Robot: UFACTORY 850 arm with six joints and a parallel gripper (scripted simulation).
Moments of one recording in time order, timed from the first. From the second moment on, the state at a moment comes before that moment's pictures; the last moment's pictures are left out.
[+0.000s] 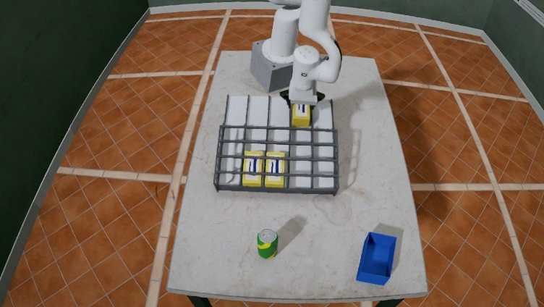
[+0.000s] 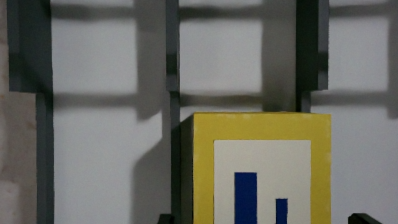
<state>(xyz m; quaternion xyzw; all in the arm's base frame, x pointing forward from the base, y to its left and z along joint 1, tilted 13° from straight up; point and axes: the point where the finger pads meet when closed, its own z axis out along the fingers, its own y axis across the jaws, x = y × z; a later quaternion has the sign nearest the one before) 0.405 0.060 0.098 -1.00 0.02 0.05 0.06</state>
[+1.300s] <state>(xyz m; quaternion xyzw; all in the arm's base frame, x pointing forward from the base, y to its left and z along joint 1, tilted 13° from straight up) 0.402 0.063 0.071 -1.00 0.02 0.05 0.06</state>
